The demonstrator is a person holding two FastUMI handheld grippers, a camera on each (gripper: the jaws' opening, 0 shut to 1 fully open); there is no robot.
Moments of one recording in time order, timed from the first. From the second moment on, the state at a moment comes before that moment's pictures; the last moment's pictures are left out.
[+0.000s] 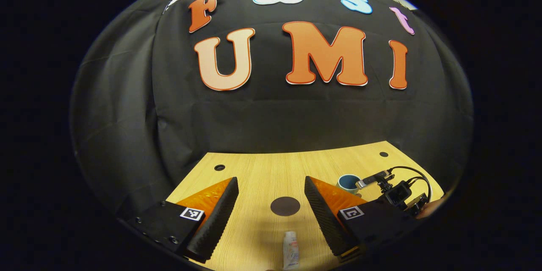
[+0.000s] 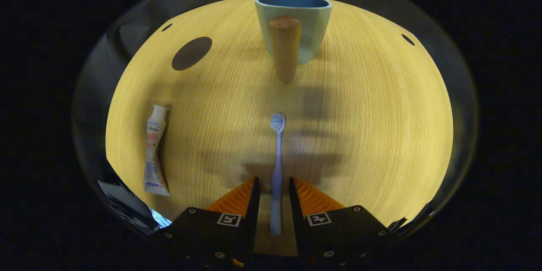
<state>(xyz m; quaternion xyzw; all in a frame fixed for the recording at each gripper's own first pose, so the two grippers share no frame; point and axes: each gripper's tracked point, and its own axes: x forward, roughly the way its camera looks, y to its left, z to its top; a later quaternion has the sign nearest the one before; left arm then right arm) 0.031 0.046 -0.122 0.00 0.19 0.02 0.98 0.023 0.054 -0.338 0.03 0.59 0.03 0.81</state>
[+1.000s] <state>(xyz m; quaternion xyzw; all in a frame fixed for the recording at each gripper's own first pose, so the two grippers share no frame) -0.008 0.018 -0.387 0.00 0.62 -0.09 0.78 0.014 0.033 -0.265 0.10 0.49 0.03 0.87</state>
